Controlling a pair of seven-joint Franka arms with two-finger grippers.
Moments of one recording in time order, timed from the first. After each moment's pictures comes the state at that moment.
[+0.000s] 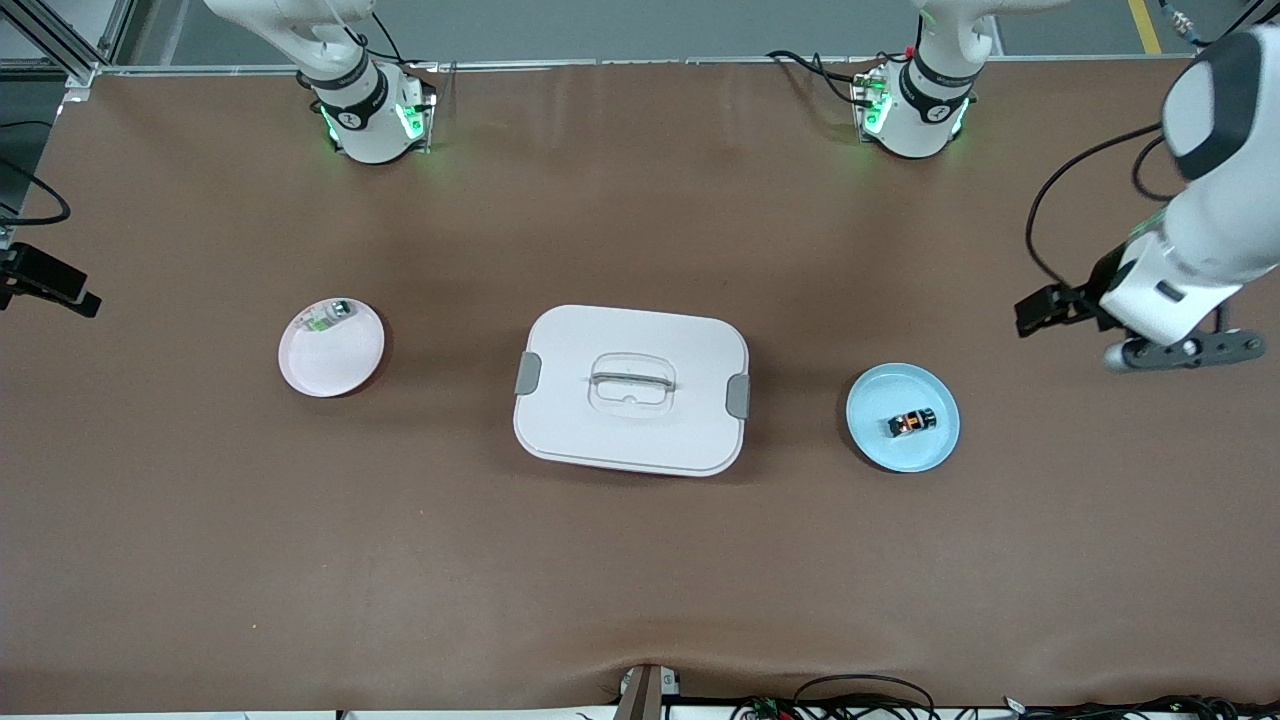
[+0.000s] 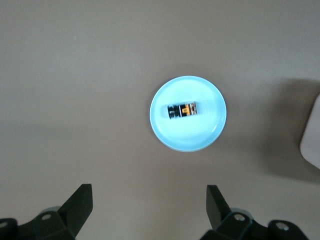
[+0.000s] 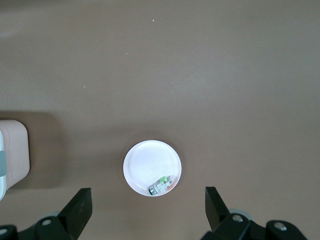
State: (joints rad) left arm 0.01 0.08 -0.11 -1.79 0.02 1.85 -0.16; right arm -0.01 0.11 -0.10 -1.41 0.03 1.55 -0.01
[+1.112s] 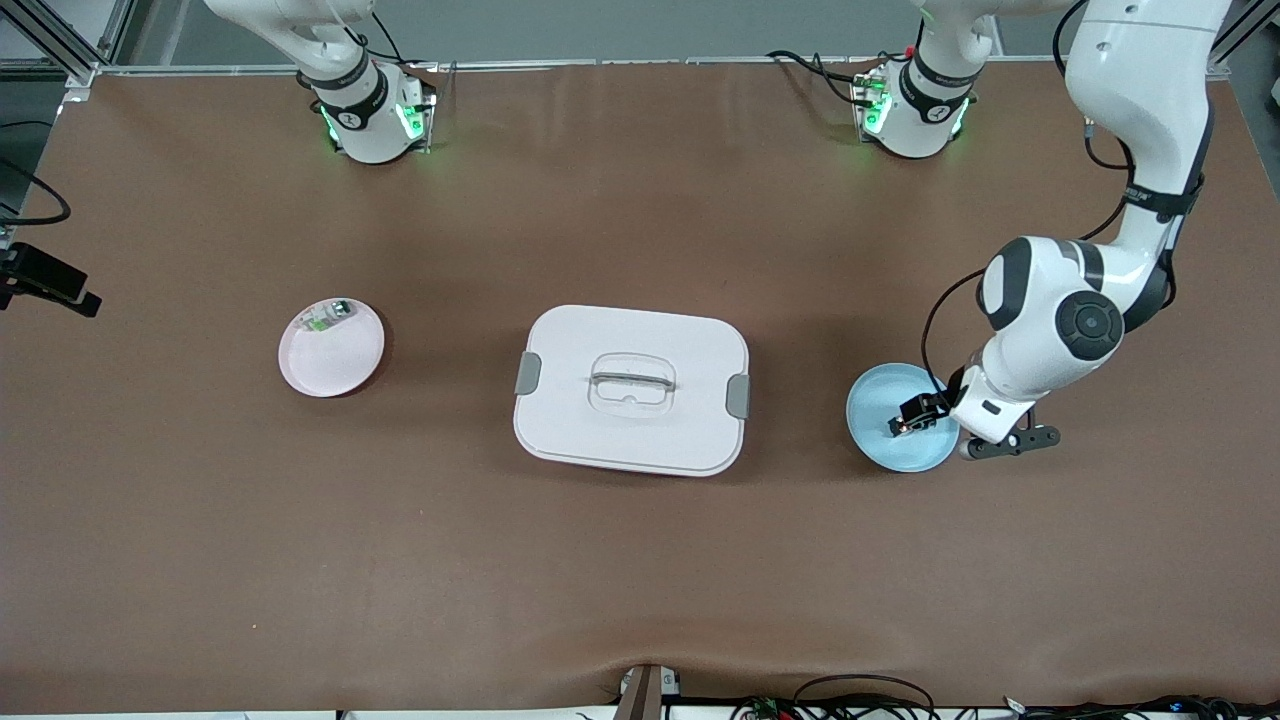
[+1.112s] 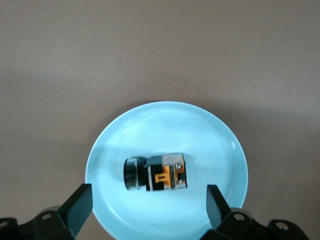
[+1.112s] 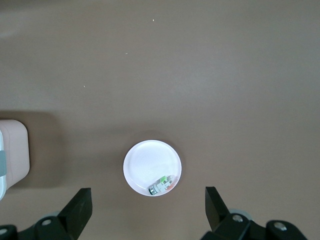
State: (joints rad) left arm -0.01 0.43 -0.13 -1.99 0.02 2.44 -0.31; right arm -0.01 0.11 -0.10 -1.41 0.03 1.55 -0.01
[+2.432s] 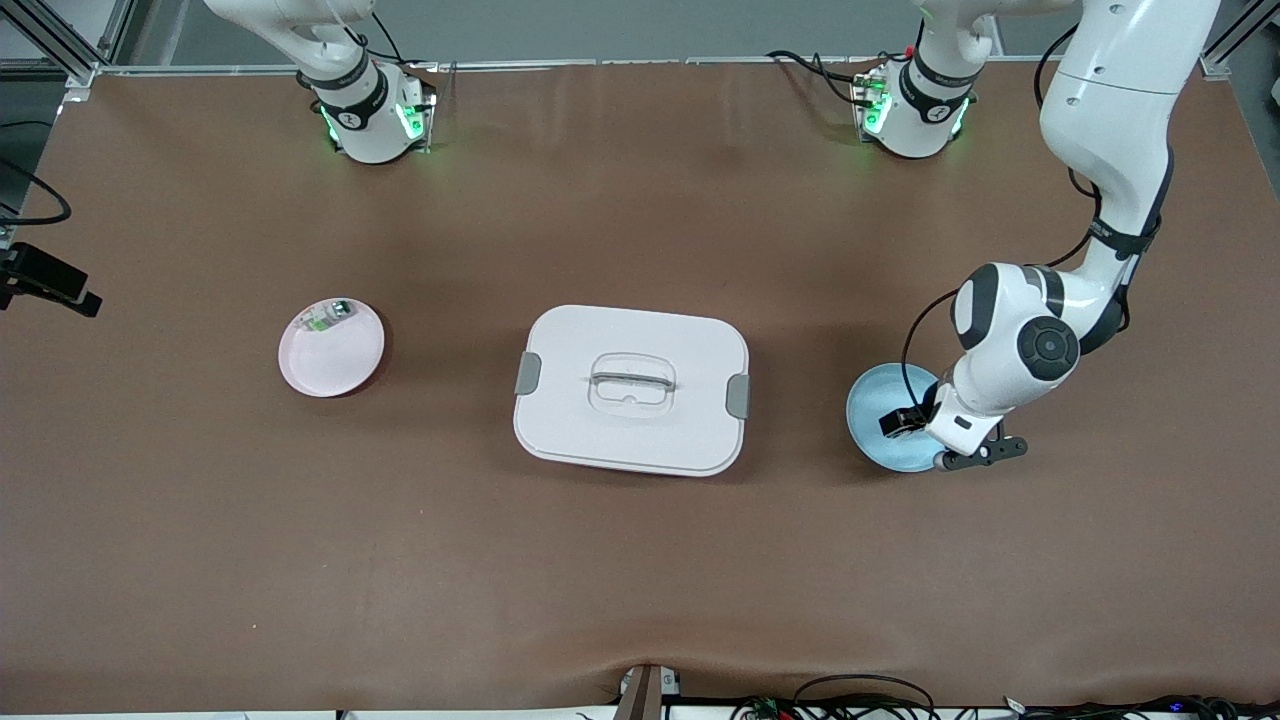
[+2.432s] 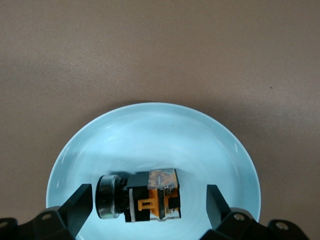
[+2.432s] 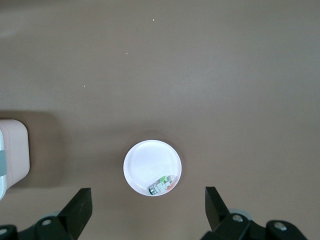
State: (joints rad) left arm -0.03 0.52 -0.12 -1.98 0.02 2.52 -0.35; right arm -0.01 0.11 -0.10 -1.41 0.03 1.54 -0.01
